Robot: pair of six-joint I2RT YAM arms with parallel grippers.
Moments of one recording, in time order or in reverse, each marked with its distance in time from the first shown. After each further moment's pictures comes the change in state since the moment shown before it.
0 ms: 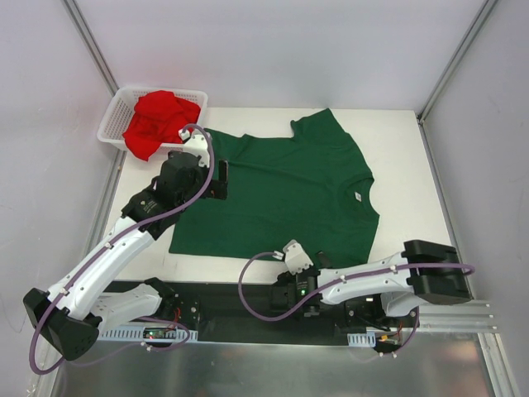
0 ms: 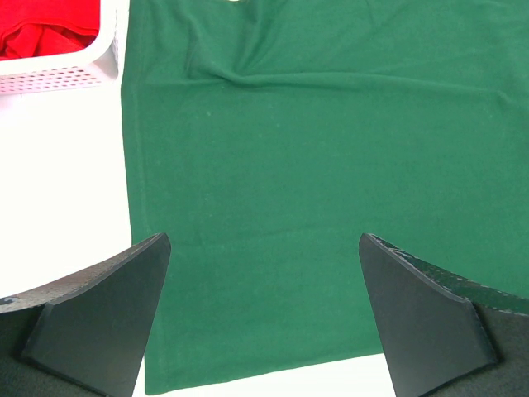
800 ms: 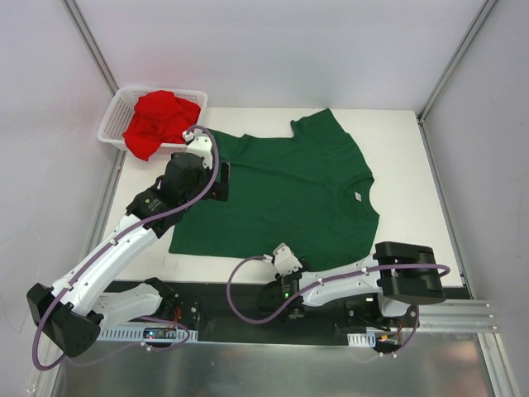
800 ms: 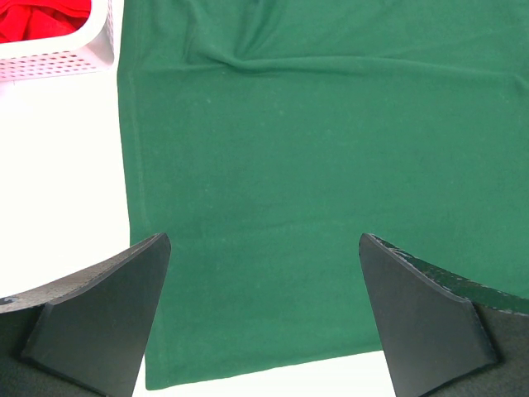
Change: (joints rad) left arm 0.000 0.025 -0.015 0.000 0.000 -0.002; right arm 0.002 0.175 0.064 0.057 0.015 0.000
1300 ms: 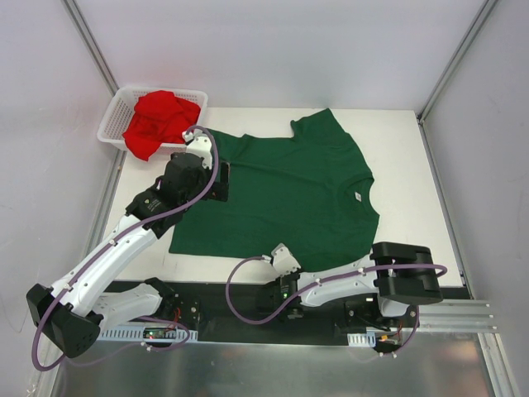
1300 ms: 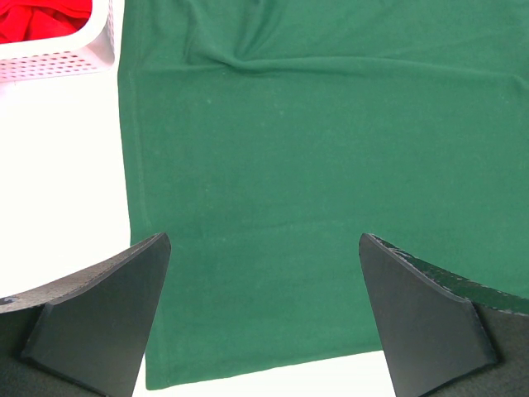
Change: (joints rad) left arm 0.000 -0.004 -0.002 0.000 0.000 0.001; right arm 0.000 0.017 0.003 0.024 0.000 -0.006
